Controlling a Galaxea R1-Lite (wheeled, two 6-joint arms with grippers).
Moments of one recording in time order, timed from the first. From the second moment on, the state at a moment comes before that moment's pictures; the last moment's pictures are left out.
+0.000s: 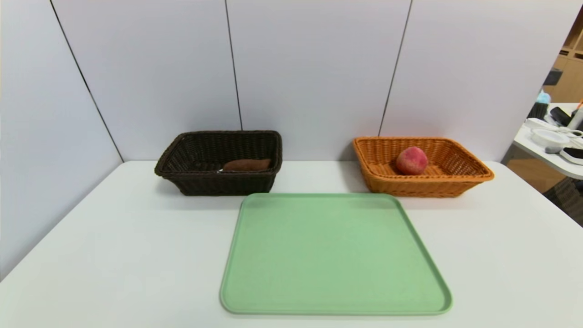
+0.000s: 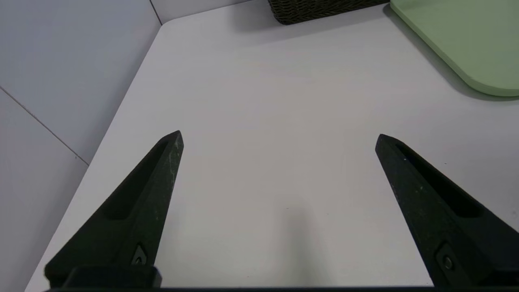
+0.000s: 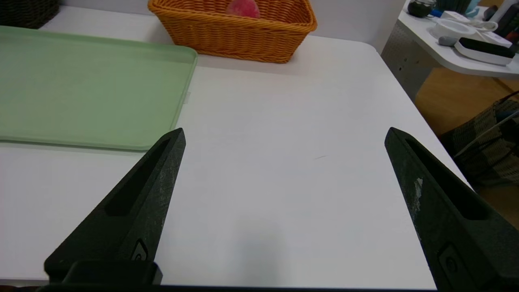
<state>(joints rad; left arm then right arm) -0.01 0.01 -0.16 0.20 -0.01 0.18 0.00 0.03 -0.44 0.45 -0.05 -0.13</state>
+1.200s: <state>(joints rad) 0.00 0.00 0.00 -0.01 -0.03 0.11 0.00 0.00 0.00 -0.05 -0.01 -0.07</state>
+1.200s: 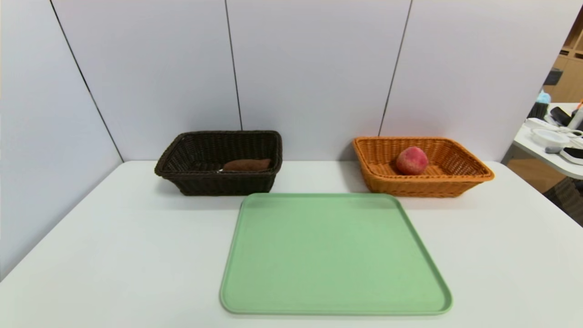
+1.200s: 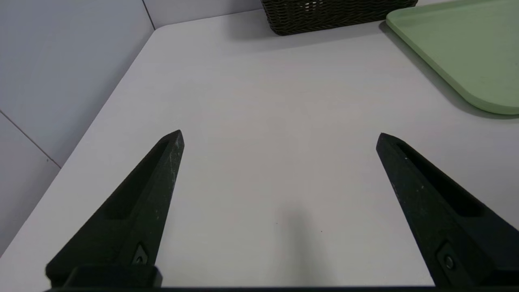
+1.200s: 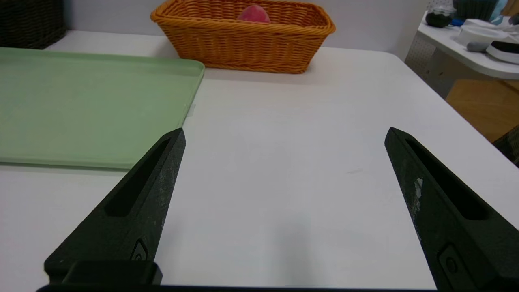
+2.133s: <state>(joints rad) 0.00 0.00 0.00 0.00 -0.02 0.10 0.00 0.00 0.00 0.01 0.00 -0.05</state>
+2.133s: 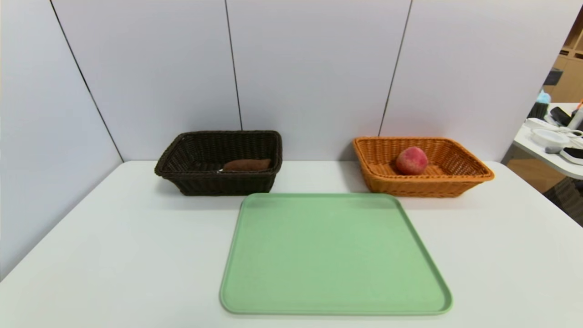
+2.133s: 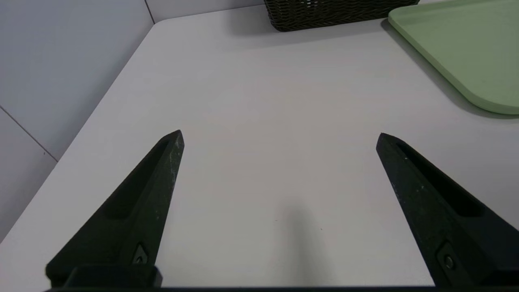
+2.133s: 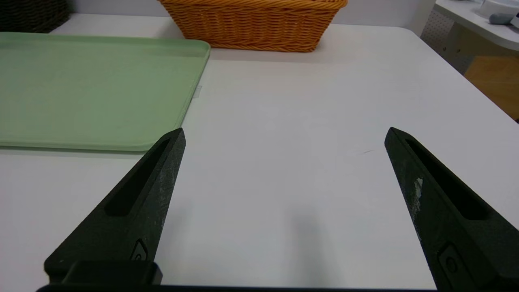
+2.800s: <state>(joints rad) 0.00 0.00 0.00 0.00 -0.02 0.10 0.00 0.00 0.00 0.01 0.00 -0.04</state>
